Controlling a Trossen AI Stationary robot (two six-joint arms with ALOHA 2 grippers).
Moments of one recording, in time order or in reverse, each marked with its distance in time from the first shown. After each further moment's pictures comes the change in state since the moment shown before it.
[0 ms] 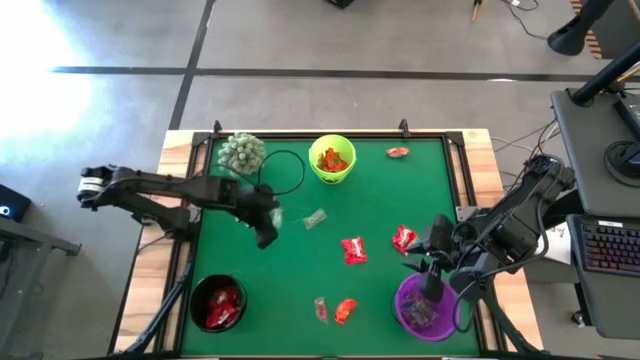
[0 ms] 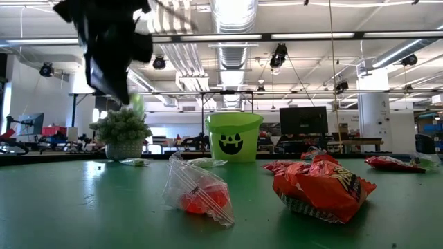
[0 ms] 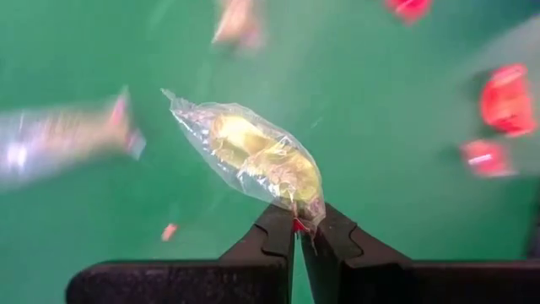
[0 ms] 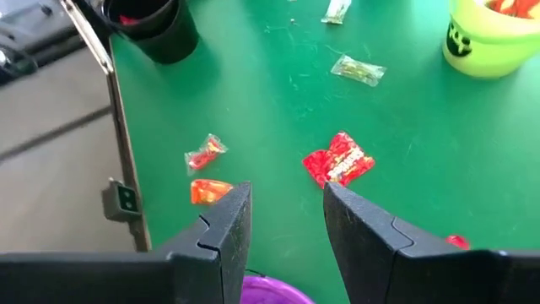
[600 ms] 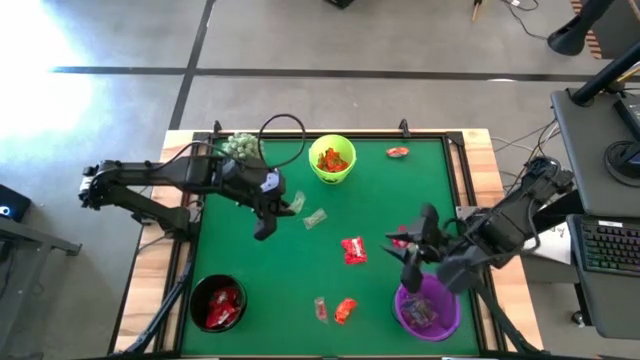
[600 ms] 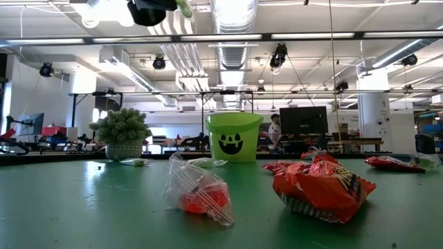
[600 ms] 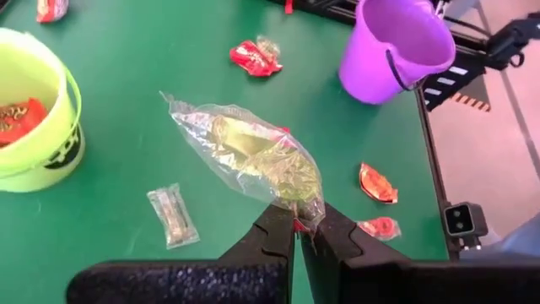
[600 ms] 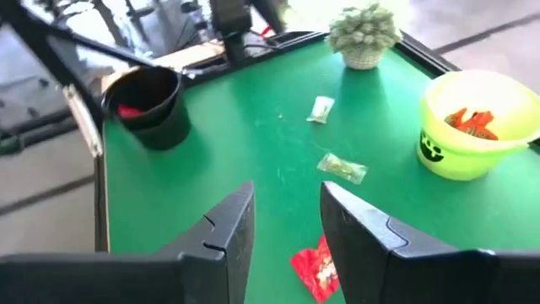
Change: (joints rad) left arm -0.015 0.019 0.419 -0.052 -0.002 0.333; right arm -0.086 0.028 0.000 0.222 0.193 -0.212
